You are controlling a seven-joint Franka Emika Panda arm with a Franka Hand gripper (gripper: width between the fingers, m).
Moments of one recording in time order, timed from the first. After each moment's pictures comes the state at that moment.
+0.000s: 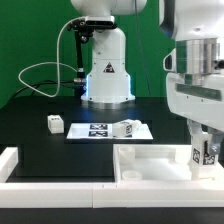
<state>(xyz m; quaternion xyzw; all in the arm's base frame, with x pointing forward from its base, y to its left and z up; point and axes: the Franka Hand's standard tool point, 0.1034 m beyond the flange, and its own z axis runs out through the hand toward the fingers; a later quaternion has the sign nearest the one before) 0.638 0.111 0.073 -0.72 0.69 -0.02 0.08</state>
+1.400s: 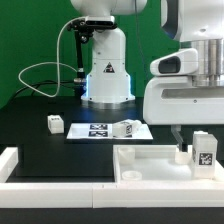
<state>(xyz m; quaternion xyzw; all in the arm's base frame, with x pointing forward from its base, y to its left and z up) 0.647 0.118 0.072 -0.99 0.16 -0.05 0.04</state>
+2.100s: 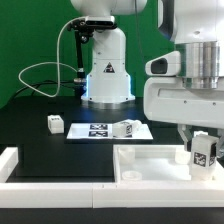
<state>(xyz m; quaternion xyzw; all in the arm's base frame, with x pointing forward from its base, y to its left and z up) 0.645 0.109 0.069 -0.89 0.45 -0.03 0.04</state>
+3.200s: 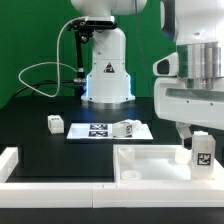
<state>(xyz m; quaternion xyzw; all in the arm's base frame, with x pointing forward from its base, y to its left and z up) 0.643 0.114 0.067 -0.88 0.47 -0.04 0.06</state>
